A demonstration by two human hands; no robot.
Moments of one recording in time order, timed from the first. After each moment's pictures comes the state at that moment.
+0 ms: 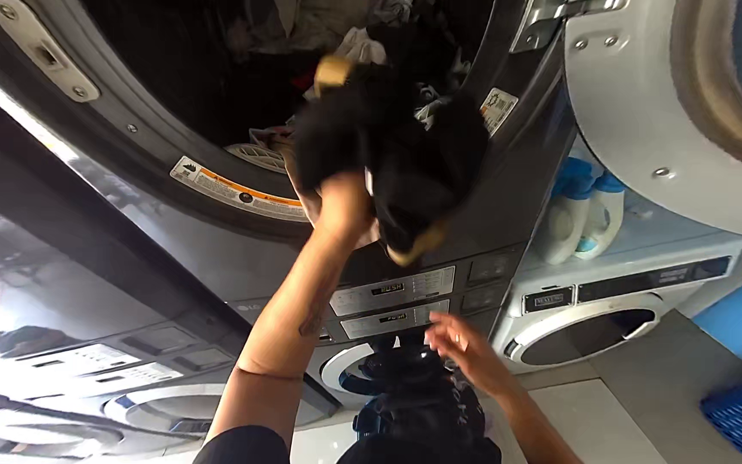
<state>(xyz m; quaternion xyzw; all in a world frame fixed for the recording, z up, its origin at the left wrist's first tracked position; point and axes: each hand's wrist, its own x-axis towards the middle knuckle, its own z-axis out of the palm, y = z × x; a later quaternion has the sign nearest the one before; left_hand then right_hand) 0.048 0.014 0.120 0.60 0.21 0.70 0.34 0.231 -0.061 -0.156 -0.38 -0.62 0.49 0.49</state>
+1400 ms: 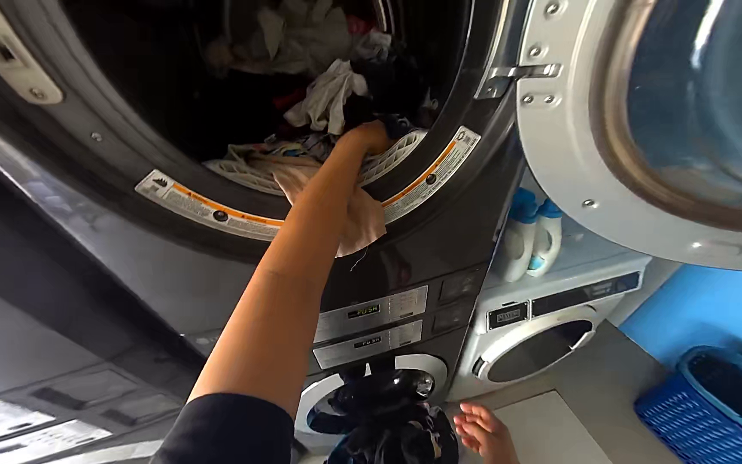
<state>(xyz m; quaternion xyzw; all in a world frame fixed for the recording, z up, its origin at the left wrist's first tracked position) 0.096 0.219 0.205 0.84 0.52 0.15 0.05 0.265 -0.136 -0.259 -0.63 -0.27 0.53 0.51</state>
